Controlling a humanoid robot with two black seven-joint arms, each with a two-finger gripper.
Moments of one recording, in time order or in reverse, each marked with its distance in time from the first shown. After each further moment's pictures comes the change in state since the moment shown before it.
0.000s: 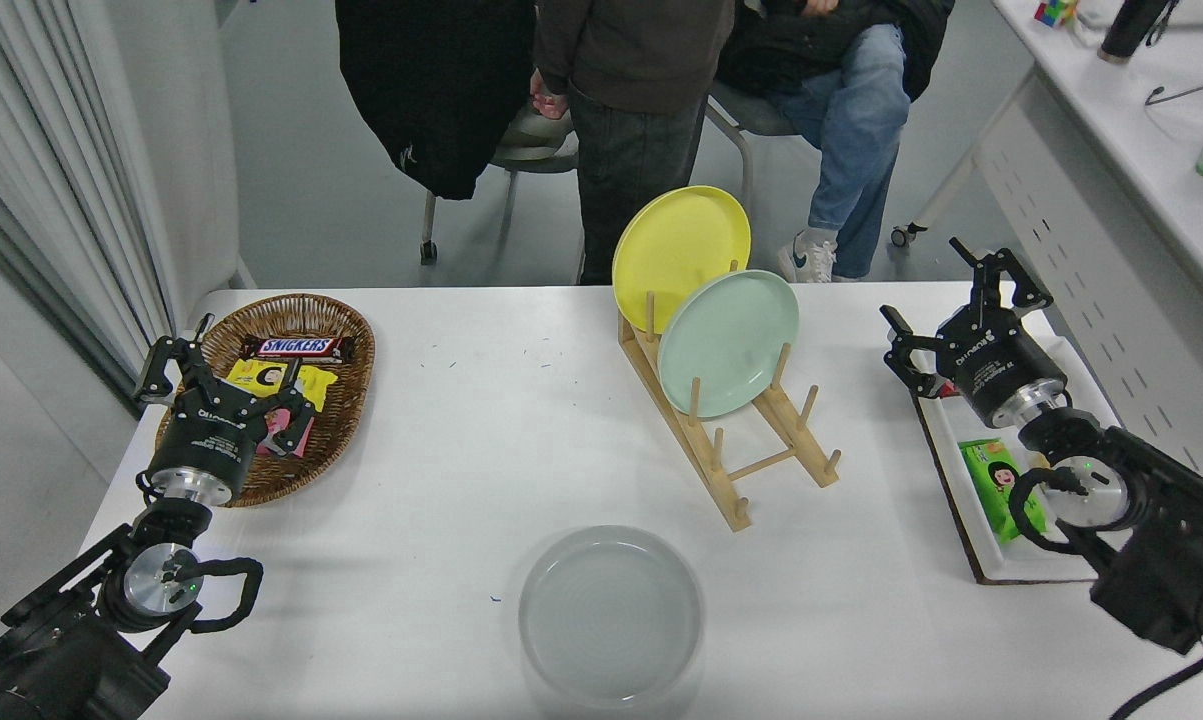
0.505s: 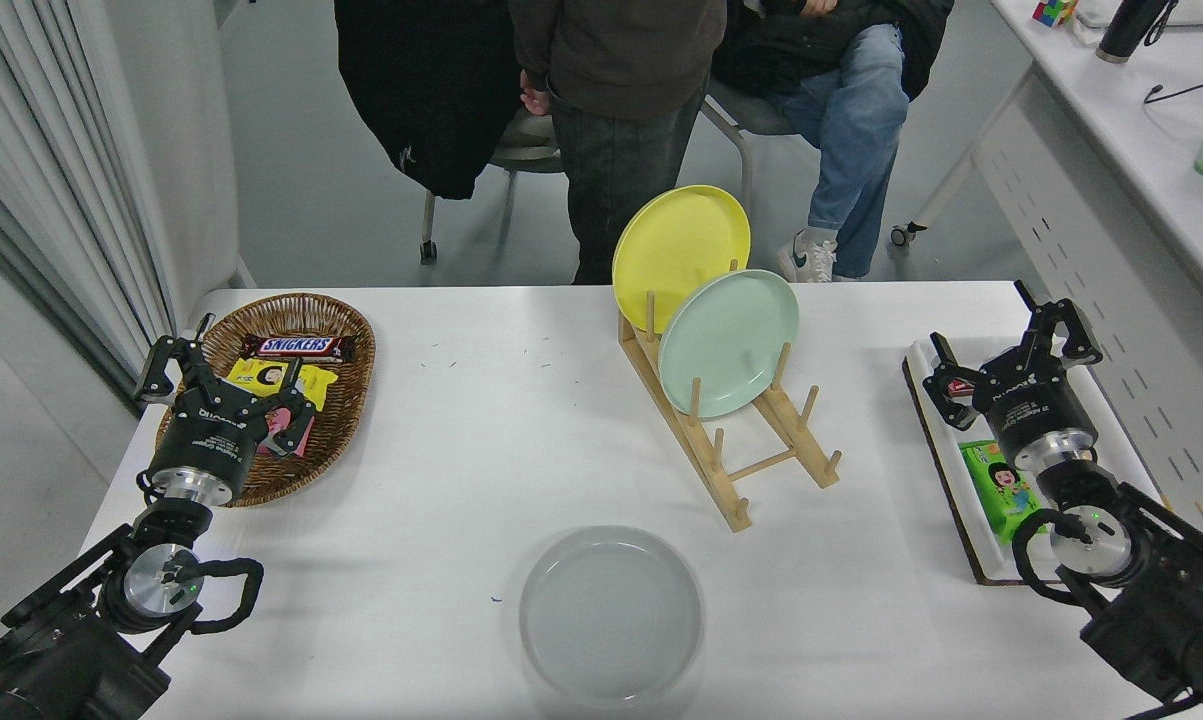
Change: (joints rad) left arm 0.000 0.000 0.000 0.000 -0.001 0.000 0.000; right arm -0.046 0.051 0.091 -0.080 0.000 -0.003 0.088
